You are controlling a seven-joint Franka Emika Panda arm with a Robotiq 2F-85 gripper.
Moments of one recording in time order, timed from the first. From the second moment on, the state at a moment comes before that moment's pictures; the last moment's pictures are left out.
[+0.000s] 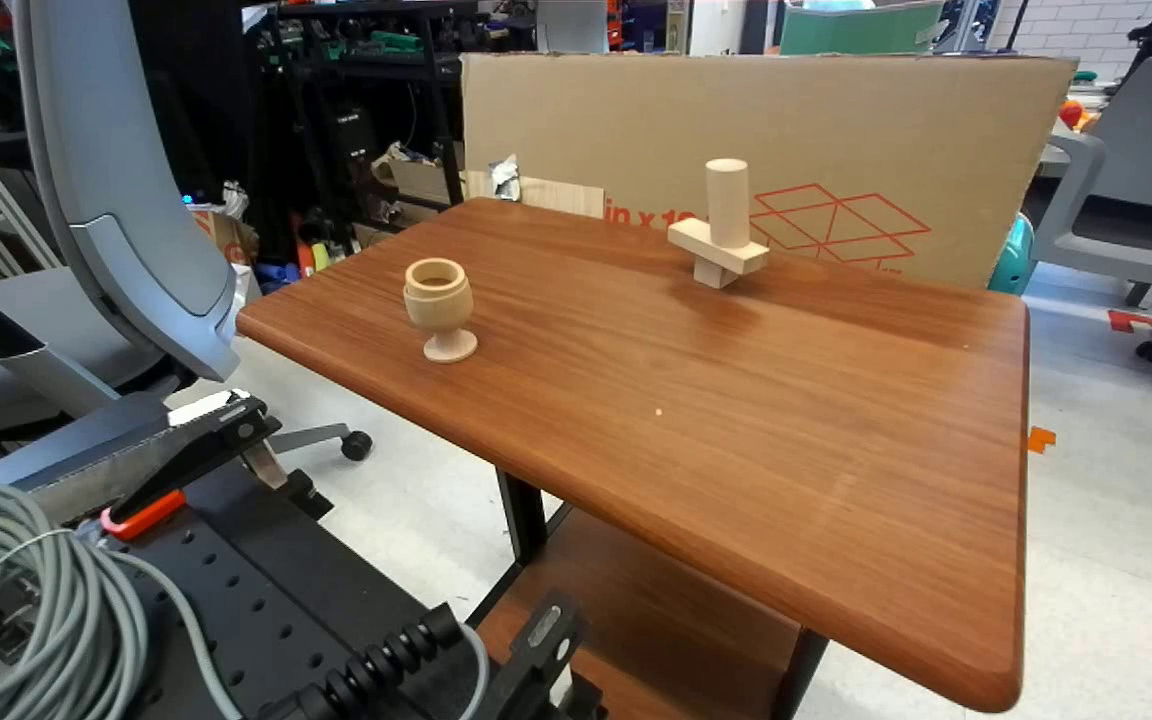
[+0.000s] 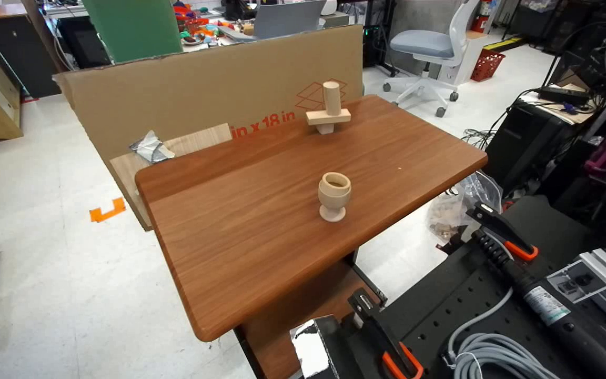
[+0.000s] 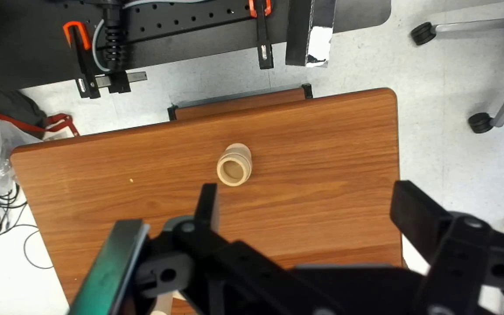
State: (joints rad) arm 0.07 -0.30 0.30 -2.31 0.02 1.97 0.46
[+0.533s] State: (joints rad) arm 0.07 -0.12 0.22 -2.31 -0.06 2.10 0.44
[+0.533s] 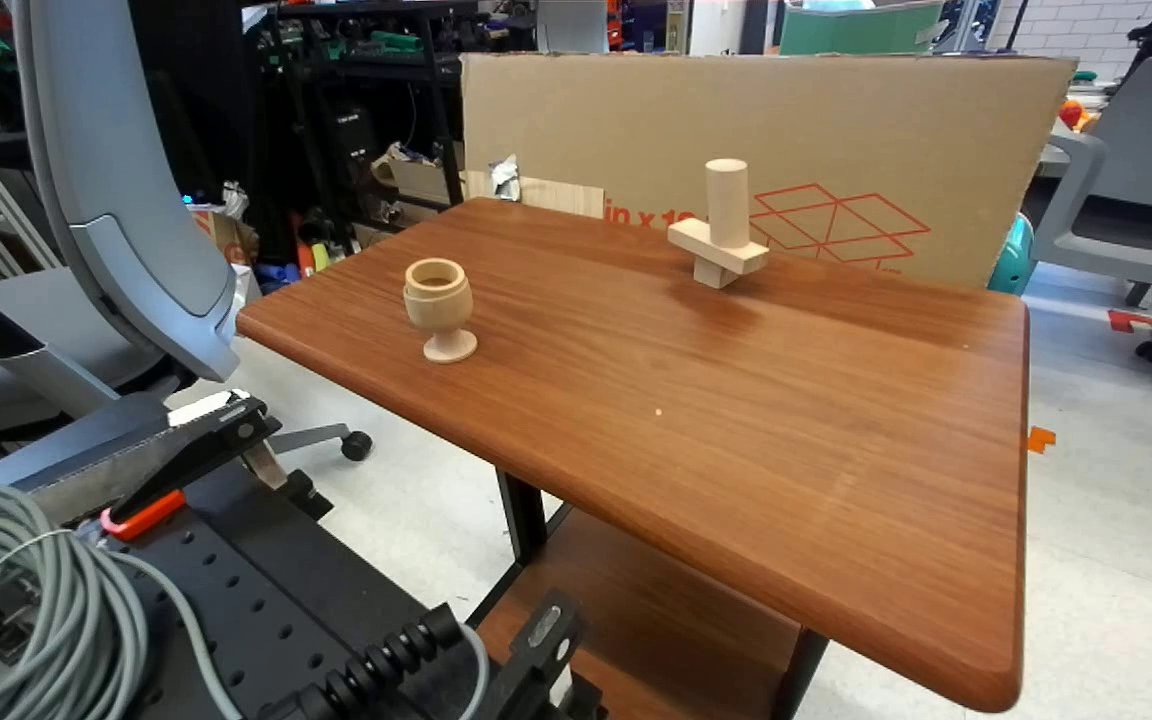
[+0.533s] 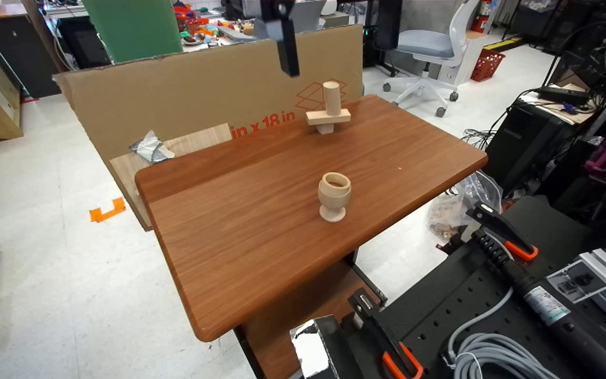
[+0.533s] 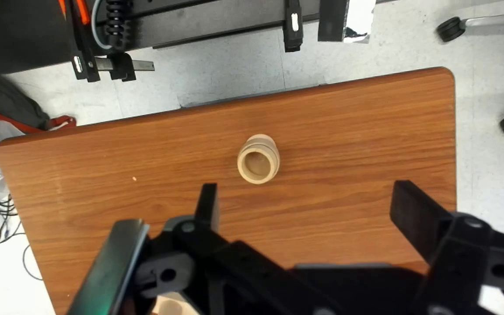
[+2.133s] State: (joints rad) arm 0.12 0.32 0.09 -2.17 -0.17 2.24 0.42
